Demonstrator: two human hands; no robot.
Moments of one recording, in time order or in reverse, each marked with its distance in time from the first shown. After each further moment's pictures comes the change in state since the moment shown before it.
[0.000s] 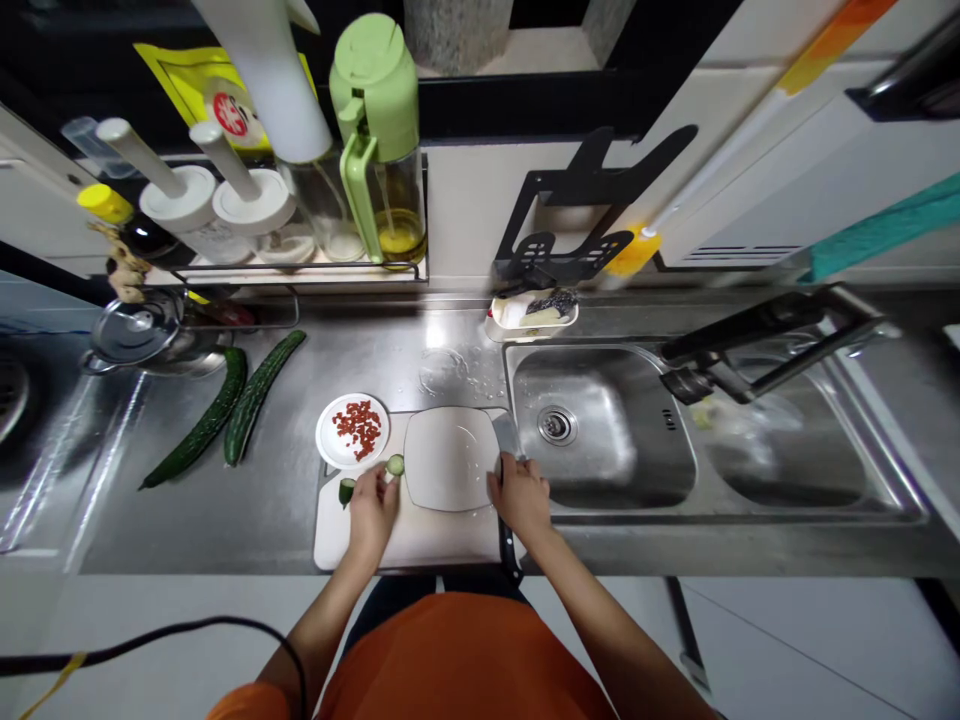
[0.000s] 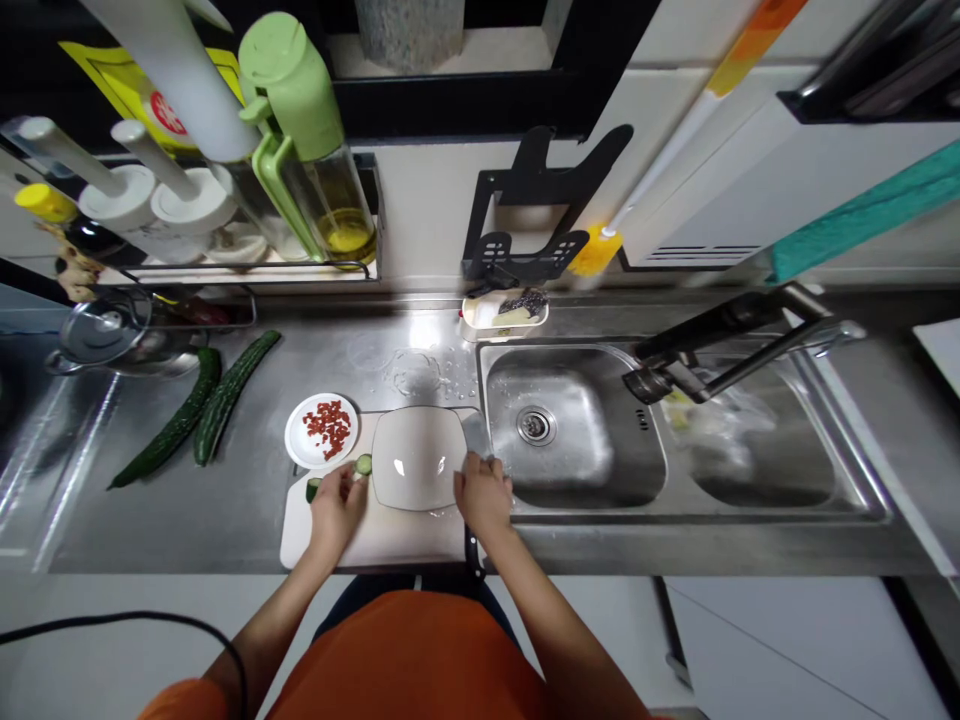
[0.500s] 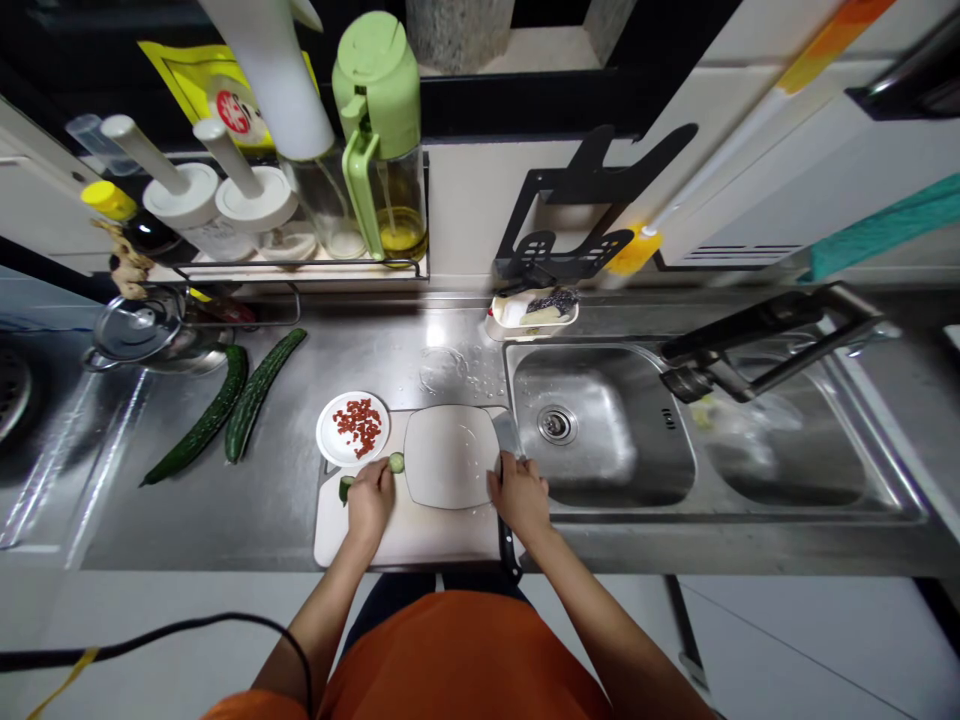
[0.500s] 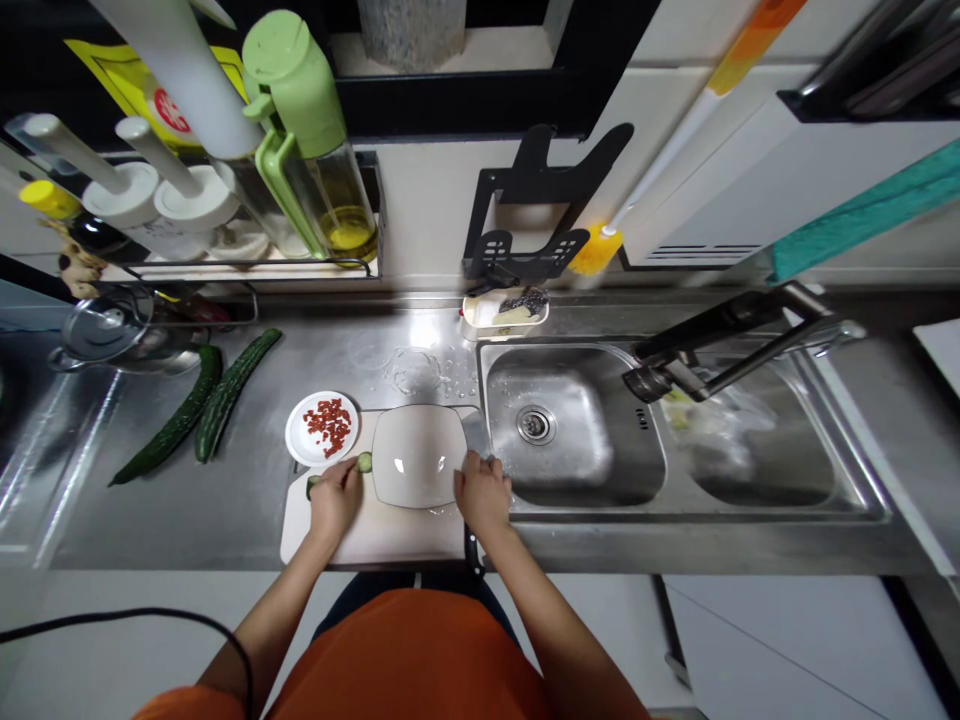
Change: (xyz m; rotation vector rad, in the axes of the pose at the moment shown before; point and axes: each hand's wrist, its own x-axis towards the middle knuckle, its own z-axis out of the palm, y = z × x) left_hand 0.015 -0.004 0.000 0.095 0.018 0.121; right_hand -0.001 0.001 0.005 0.009 0.005 0.003
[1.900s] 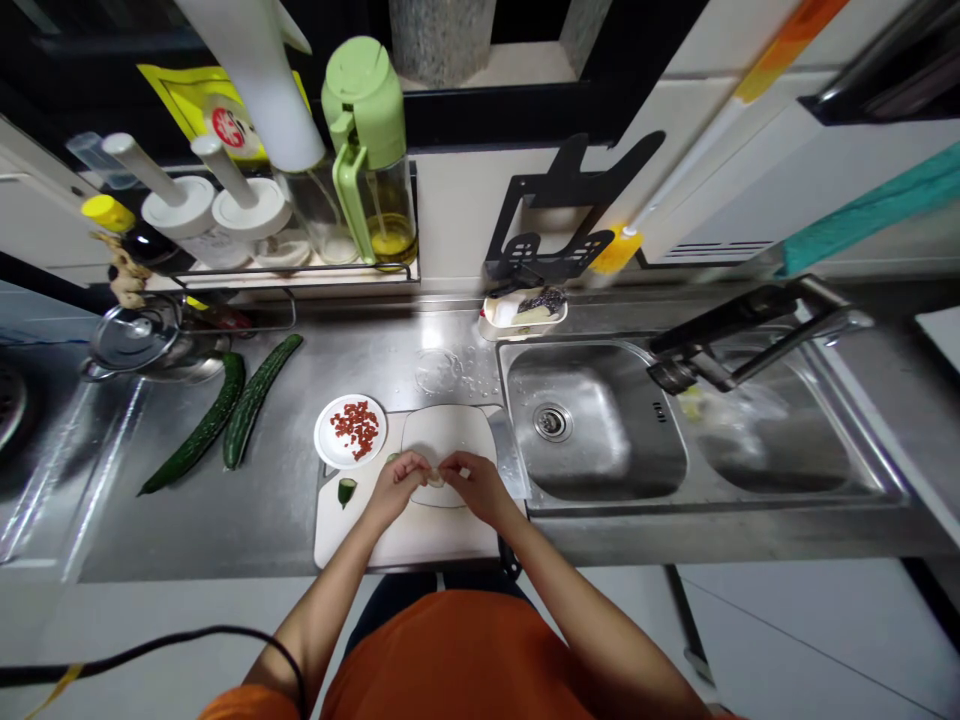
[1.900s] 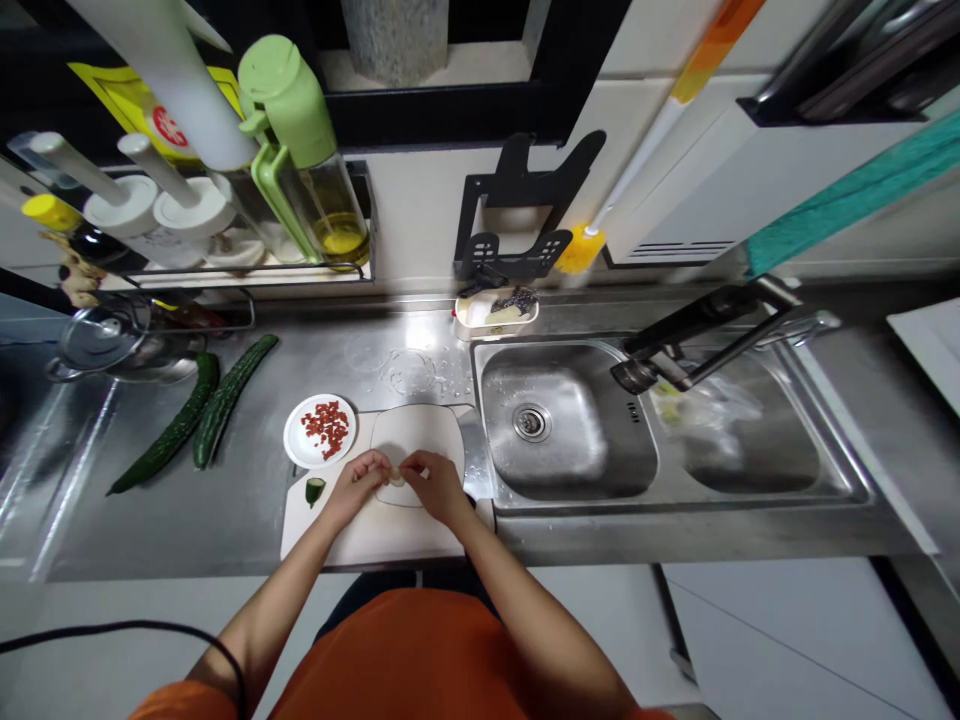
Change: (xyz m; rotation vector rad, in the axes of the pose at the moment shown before) left_hand 0.028 0.071 -0.022 -0.882 -0.614 -0.302; right_hand 0.005 -0.055 -0.040 0.952 -0.164 -0.218
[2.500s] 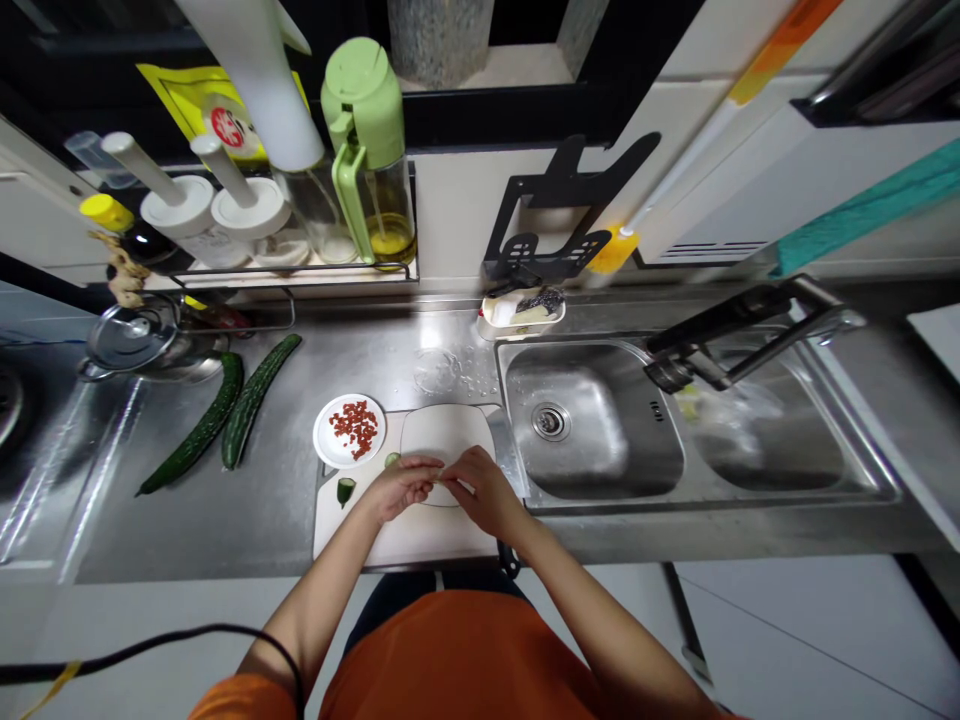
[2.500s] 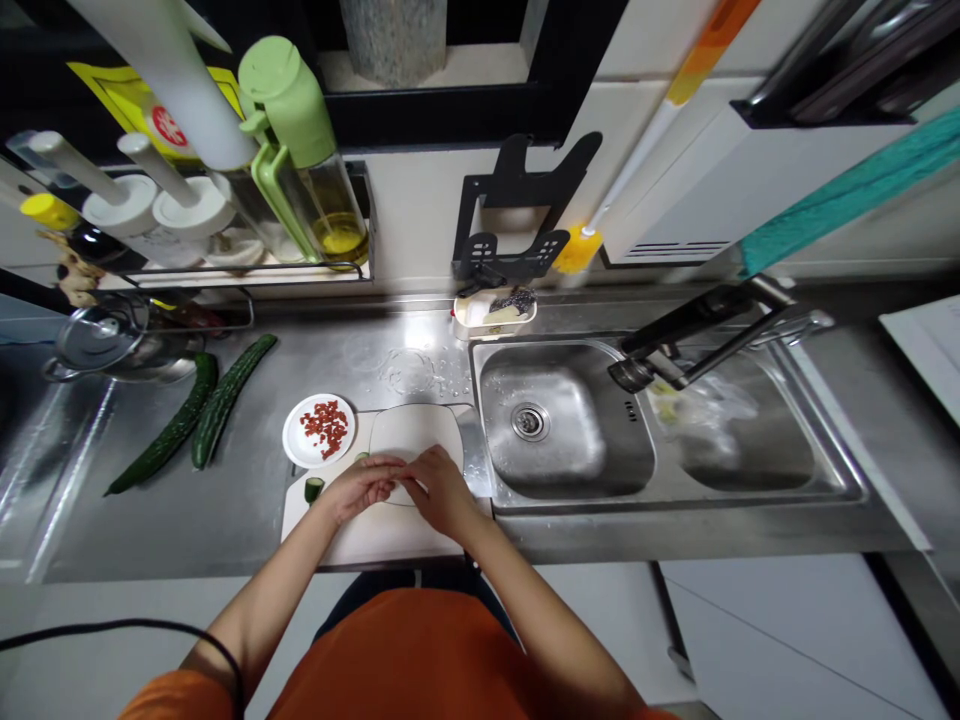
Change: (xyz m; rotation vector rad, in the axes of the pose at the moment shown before) left_hand 0.013 -0.002 0.000 -0.425 -0.120 -0.427; right_hand -0.016 -0.008 -0.019 -0.312 -0.036 -0.438
